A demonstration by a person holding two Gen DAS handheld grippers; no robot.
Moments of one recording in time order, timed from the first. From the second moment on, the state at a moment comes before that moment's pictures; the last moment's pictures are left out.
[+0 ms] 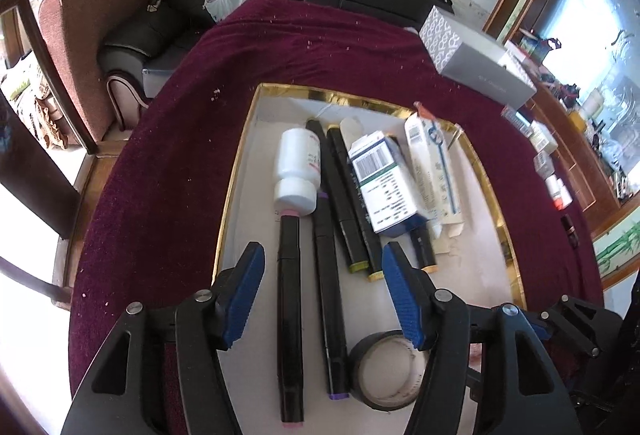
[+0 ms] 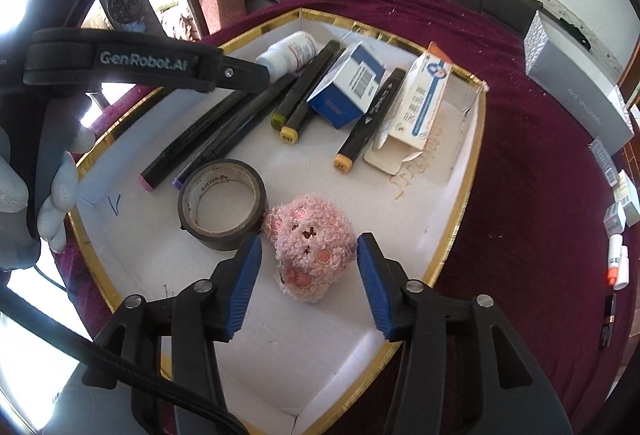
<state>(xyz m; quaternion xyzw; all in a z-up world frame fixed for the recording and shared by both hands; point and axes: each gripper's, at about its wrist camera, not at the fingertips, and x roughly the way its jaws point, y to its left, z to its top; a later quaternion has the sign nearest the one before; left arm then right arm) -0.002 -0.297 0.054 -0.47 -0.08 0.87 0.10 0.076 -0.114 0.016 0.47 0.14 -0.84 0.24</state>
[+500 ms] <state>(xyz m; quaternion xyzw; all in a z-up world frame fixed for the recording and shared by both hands) 0.046 -0.273 0.119 -0.40 -0.10 0.90 0.12 0.114 -0.078 0.071 0.36 0.15 -0.90 0.21</state>
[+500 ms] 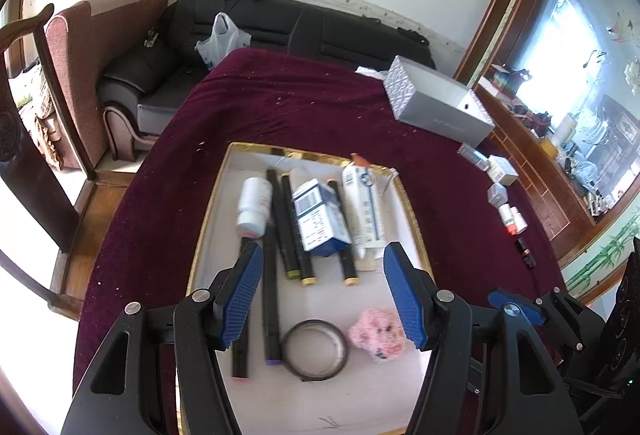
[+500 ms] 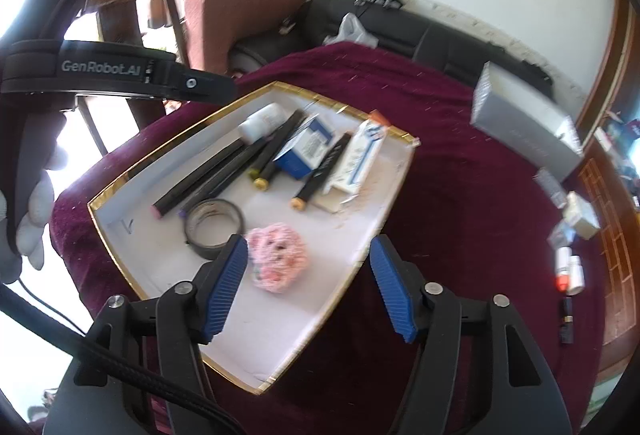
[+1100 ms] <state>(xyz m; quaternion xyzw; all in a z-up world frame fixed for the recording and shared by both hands) 0.048 -0.141 0.139 -0.40 -0.06 0.89 0.21 0.108 0.034 0.085 0.35 0.09 -0.93 0.11</state>
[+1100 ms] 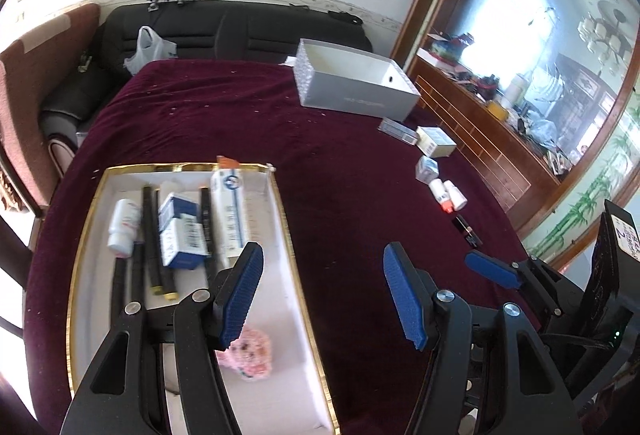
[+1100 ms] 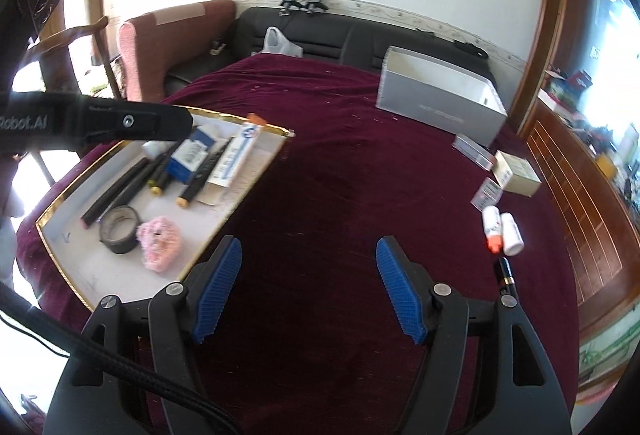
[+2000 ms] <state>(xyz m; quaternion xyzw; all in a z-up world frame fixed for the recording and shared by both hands) 0.018 0.031 0.028 -0.51 0.02 0.82 0.26 0.040 0.322 0.050 0.38 -0.27 -0.89 0.03</state>
